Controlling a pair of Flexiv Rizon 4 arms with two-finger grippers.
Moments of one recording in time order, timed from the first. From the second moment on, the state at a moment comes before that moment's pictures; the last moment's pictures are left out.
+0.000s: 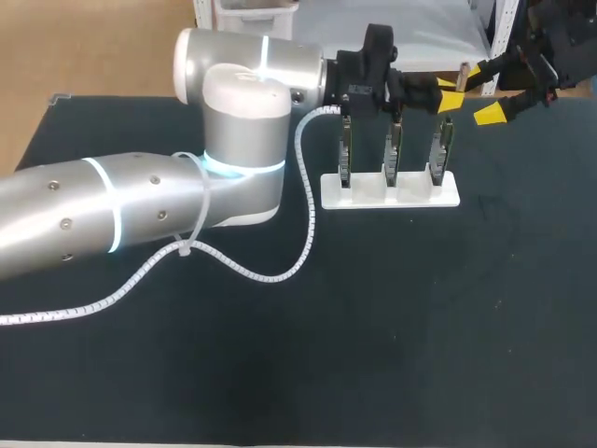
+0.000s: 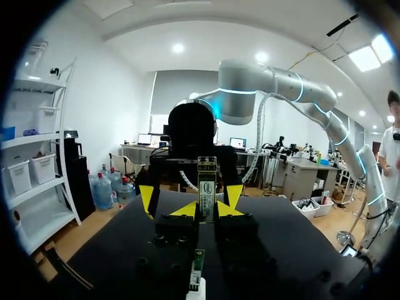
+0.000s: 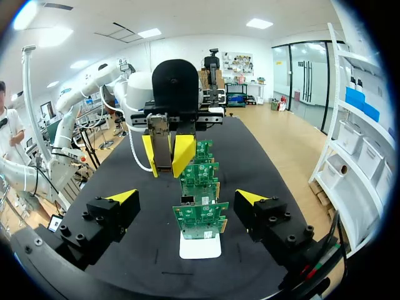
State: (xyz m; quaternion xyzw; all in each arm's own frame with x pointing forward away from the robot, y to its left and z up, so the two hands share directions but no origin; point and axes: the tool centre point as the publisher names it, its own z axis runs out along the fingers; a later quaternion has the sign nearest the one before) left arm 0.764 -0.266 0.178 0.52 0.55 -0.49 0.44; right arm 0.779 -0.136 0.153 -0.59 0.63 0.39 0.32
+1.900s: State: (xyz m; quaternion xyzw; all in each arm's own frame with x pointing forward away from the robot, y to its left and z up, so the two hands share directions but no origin) left arm 0.777 -0.266 0.157 0.51 0.58 -0.47 0.42; right arm 0.779 -0.136 0.153 -0.59 0.63 0.39 0.32
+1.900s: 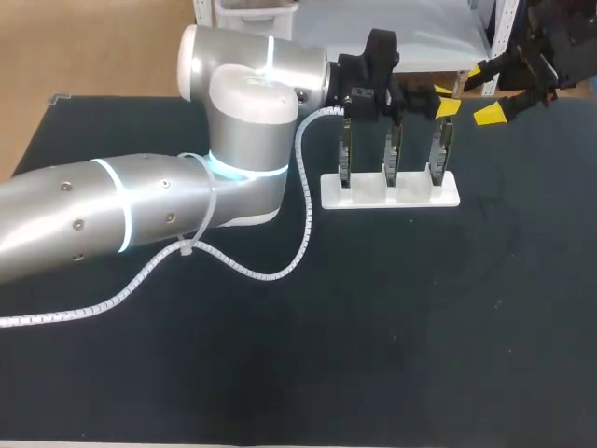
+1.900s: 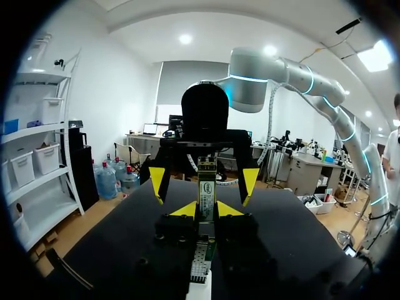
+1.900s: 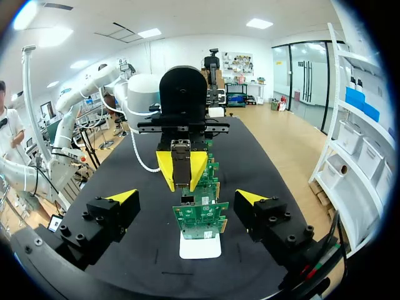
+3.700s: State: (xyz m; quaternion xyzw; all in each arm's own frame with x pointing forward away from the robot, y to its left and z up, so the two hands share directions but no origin) left arm 0.777 -0.266 0.157 0.51 0.58 -0.47 0.42; right arm 0.776 -0.114 0.195 -0.60 0.60 0.39 0.34
